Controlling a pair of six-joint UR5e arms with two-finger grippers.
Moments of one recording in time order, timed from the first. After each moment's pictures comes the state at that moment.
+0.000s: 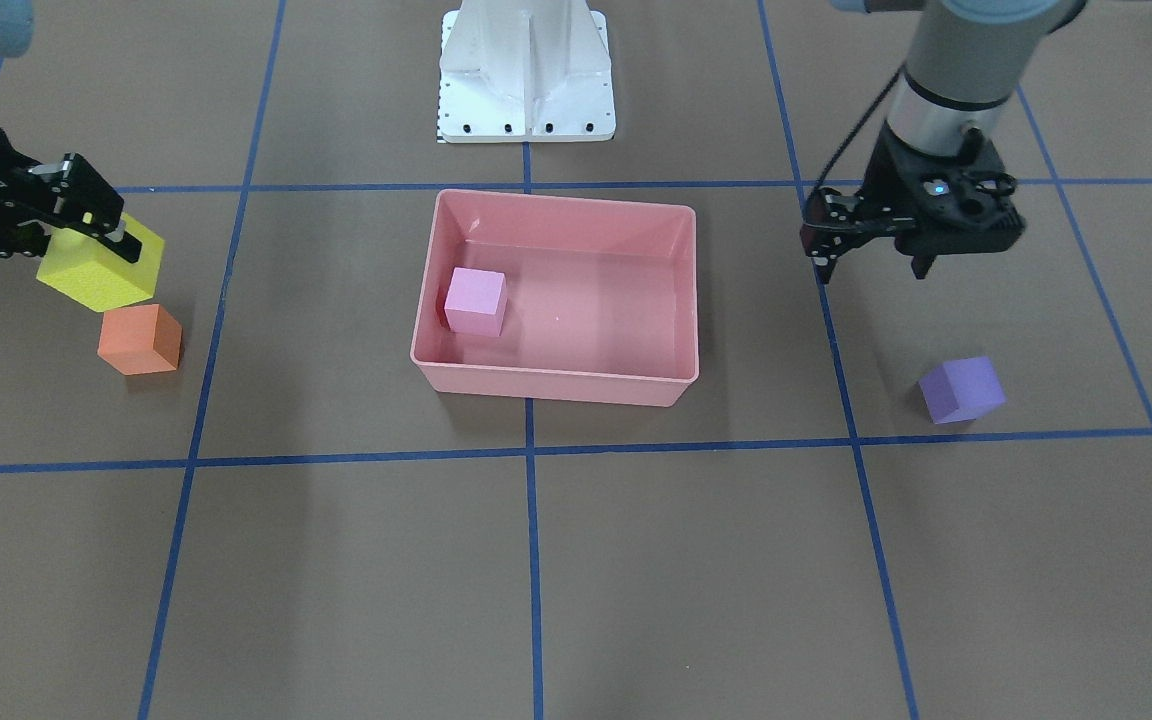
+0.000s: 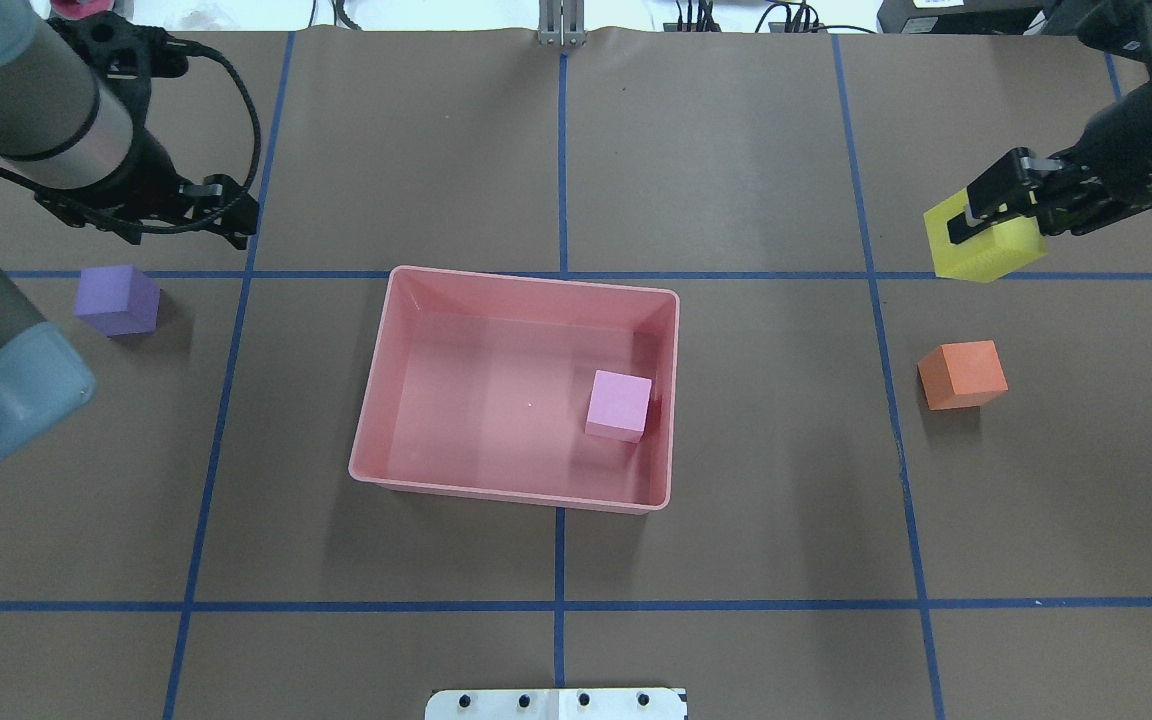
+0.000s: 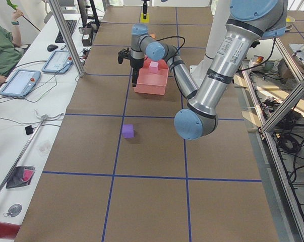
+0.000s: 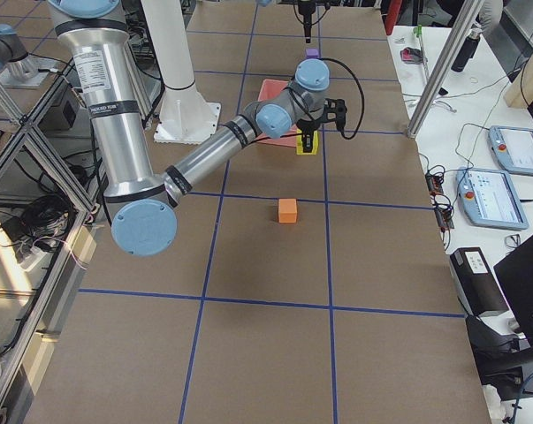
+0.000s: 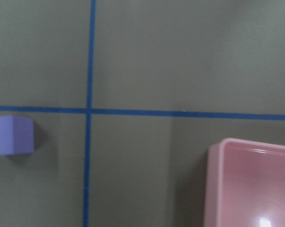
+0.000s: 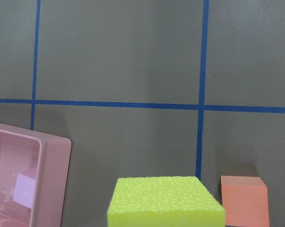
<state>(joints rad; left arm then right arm) -0.93 -1.97 -2.01 -1.37 -2.00 -0.82 1.08 -1.32 2.03 -1.51 2.40 0.86</state>
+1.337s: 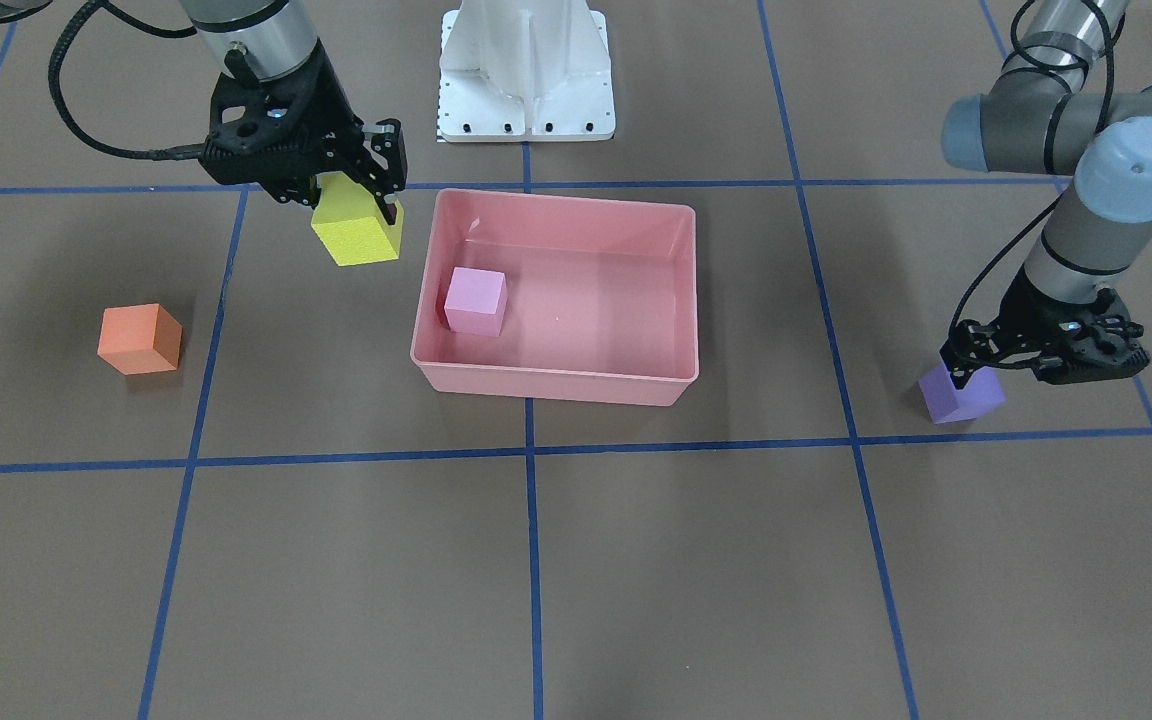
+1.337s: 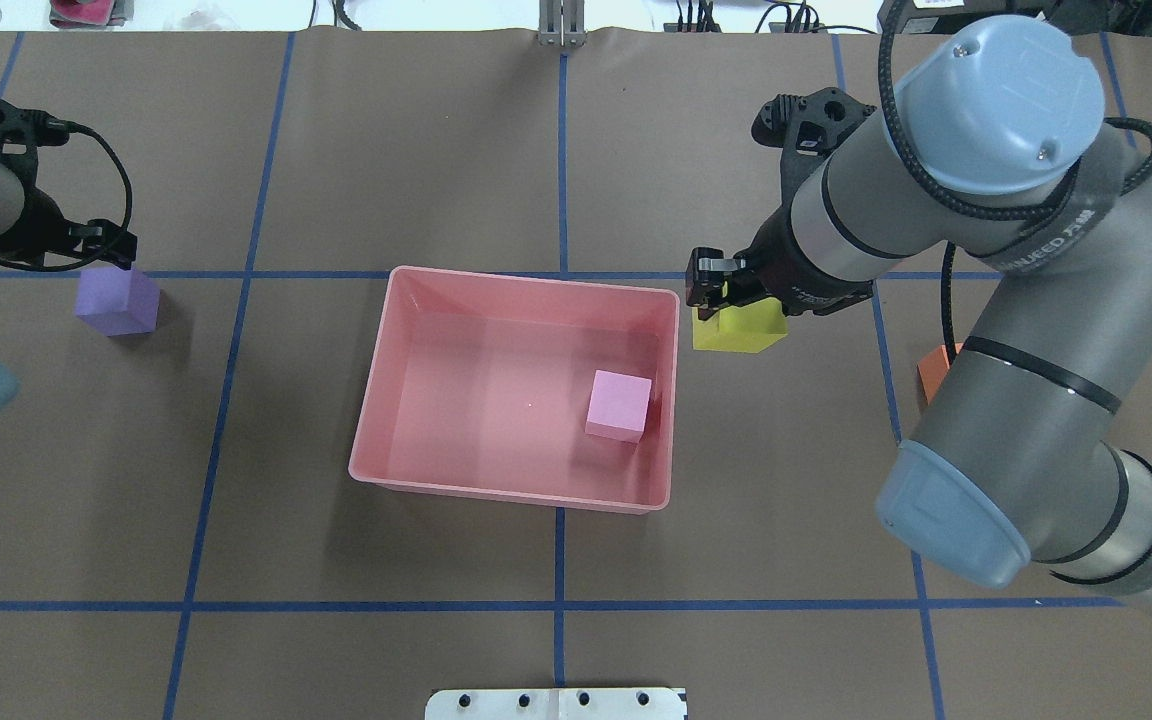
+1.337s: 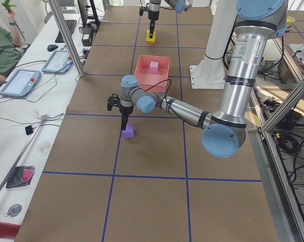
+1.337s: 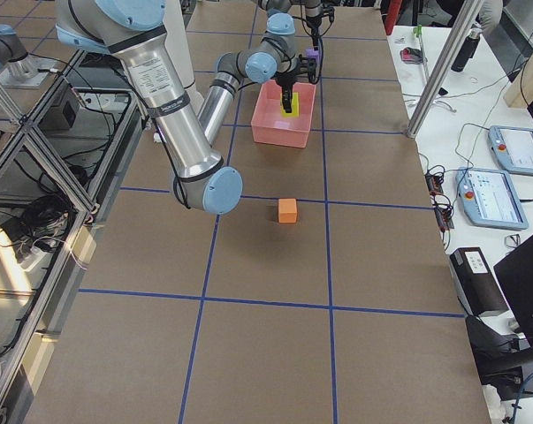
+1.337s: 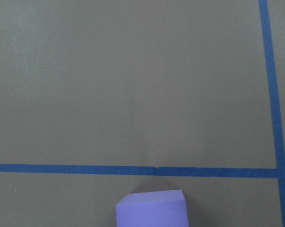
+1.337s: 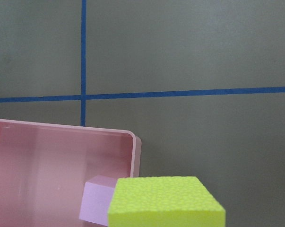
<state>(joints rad) -0.98 -1.76 -1.67 -1.87 -1.95 -0.82 0.68 -1.02 2.09 -1.78 1.97 1.15</state>
